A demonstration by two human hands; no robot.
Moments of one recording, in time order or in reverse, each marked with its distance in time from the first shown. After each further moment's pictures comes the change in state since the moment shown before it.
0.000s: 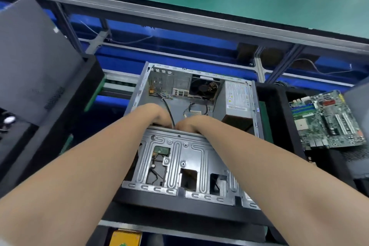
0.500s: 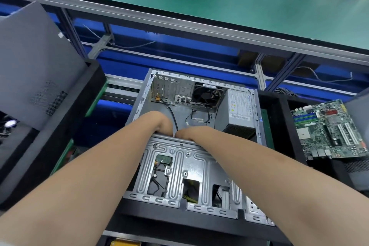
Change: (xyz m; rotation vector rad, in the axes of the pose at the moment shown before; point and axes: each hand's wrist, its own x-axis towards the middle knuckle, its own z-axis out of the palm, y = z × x) left_hand 0.012 -0.001 0.001 0.136 -0.049 -0.010; right_hand 0.034 -0.004 0.010 0.293 0.087 0.200
